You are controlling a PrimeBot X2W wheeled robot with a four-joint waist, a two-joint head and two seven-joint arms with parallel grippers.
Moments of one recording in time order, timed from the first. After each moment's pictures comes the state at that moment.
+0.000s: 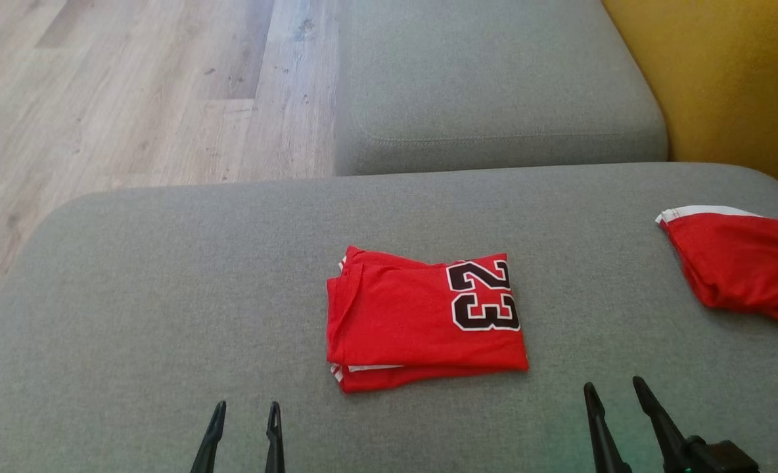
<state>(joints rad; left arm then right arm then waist) 0.27 0.06 -0.26 0.11 -0.10 0.13 -0.25 0.28 -0.06 0.11 0.15 0.16 0.13 -0.25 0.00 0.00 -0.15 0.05</state>
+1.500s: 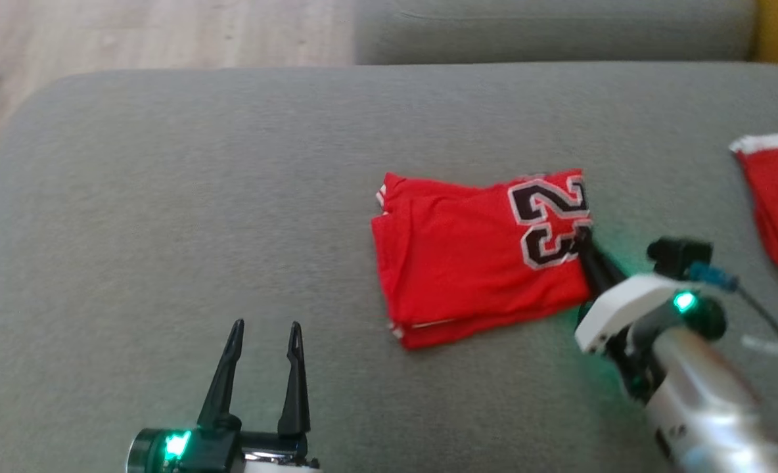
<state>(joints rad) 0.12 0.06 -0.34 0.02 -0.12 0.17 -0.25 -0.45 -0.15 0.36 0.86 0.55 0.13 -0.13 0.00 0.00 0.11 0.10</state>
